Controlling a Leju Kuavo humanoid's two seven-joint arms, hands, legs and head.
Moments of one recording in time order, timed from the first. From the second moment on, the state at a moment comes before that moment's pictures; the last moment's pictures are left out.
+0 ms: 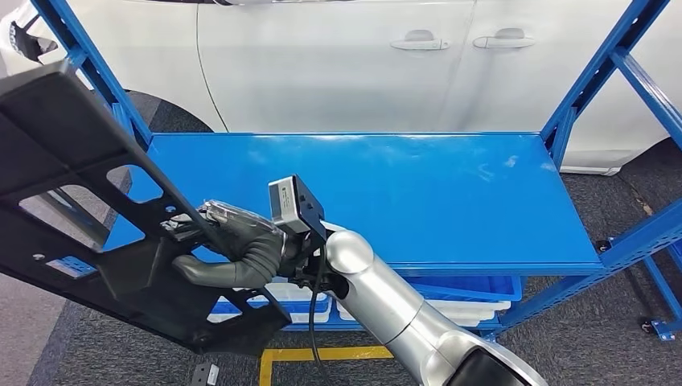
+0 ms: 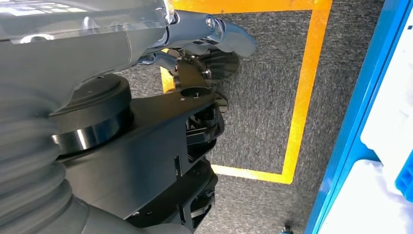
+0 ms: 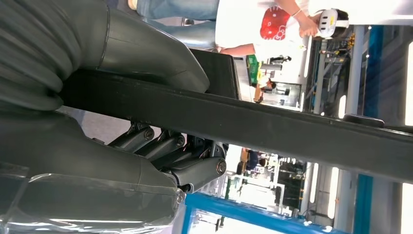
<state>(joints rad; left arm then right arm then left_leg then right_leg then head) -0.16 -0.20 0.93 -0.22 -0.57 -0.07 -0.35 -0.72 0.29 0.73 -1.18 -0.32 0.60 -0.41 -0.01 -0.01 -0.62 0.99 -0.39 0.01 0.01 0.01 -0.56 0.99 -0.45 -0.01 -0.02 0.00</state>
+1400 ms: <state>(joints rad) -0.18 -0.20 0.93 -0.22 -0.57 -0.04 -0.32 -0.81 0.35 0.71 -1.11 -0.36 0.54 -0.38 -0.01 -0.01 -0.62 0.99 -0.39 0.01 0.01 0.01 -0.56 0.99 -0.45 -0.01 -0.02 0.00</state>
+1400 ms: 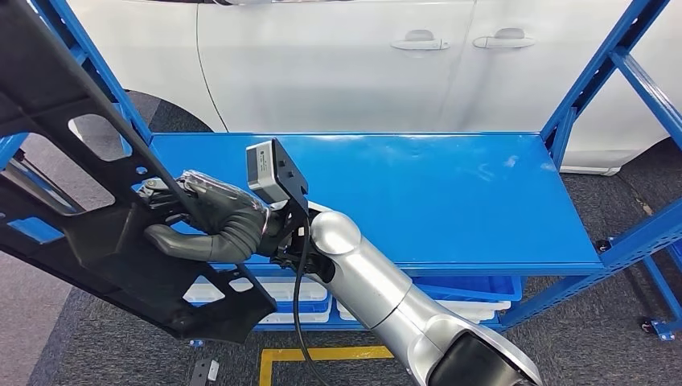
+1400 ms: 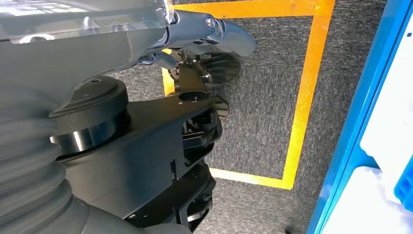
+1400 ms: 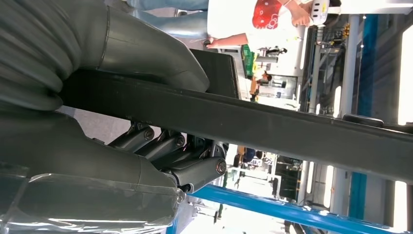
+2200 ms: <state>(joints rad) -0.18 -0.20 0.93 -0.22 -0.57 -0.05 -0.33 -0.81 0.35 0.71 -1.10 -0.35 0.52 -0.38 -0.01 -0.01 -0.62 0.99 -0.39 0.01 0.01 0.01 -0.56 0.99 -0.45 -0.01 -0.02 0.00</state>
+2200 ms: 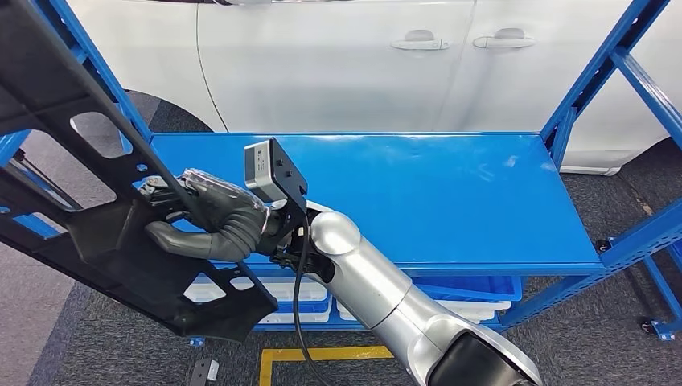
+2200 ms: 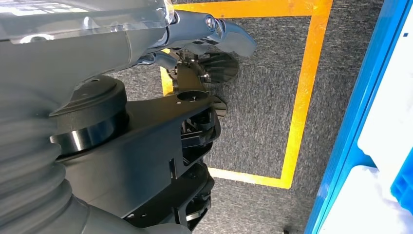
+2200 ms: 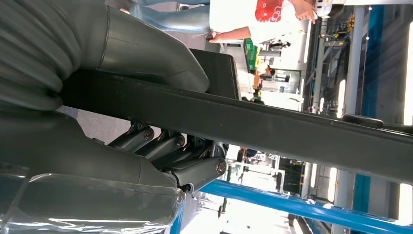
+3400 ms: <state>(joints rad) -0.18 -0.21 0.93 -0.22 -0.56 -0.03 -0.29 -0.88 0.36 0.84 -1.07 -0.52 0.44 -0.38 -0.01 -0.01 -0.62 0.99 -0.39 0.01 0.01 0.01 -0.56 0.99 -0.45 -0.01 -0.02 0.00</state>
